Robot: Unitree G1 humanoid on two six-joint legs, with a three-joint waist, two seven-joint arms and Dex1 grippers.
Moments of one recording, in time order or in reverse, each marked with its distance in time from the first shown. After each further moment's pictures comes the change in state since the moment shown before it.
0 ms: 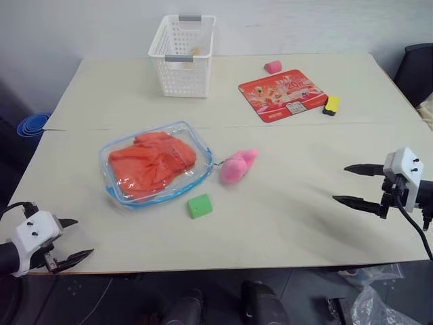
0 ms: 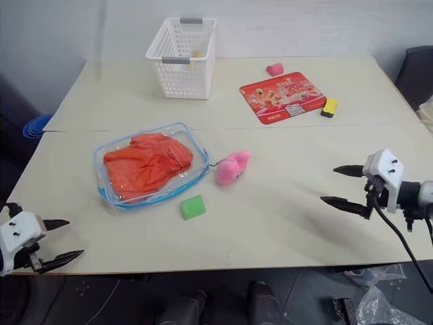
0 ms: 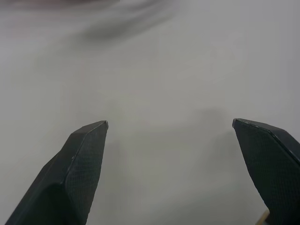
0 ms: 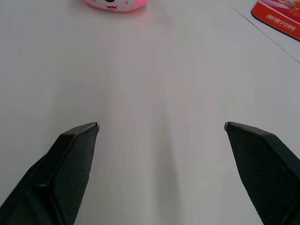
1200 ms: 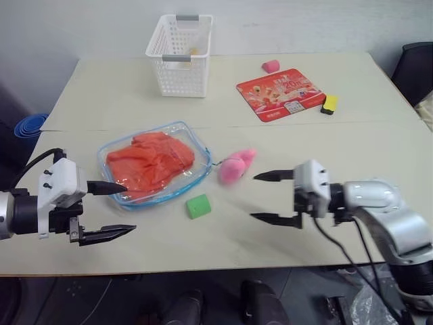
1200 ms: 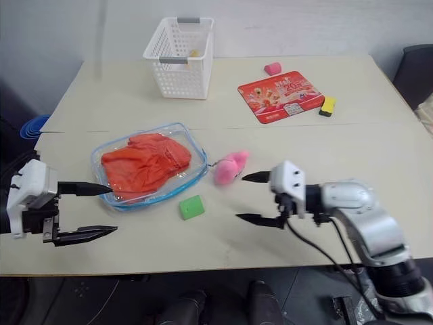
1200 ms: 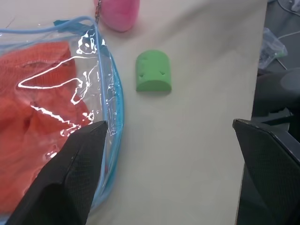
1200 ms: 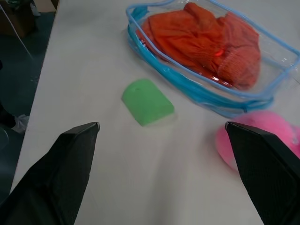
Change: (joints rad) left arm -0.307 0.210 -0.043 -0.388 -0.415 0.492 -0.115; right arm -0.173 0.341 0.452 -0.519 -0.024 0.207 -0.208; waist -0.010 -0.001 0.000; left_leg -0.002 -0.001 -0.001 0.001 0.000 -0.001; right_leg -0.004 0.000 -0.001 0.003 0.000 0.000
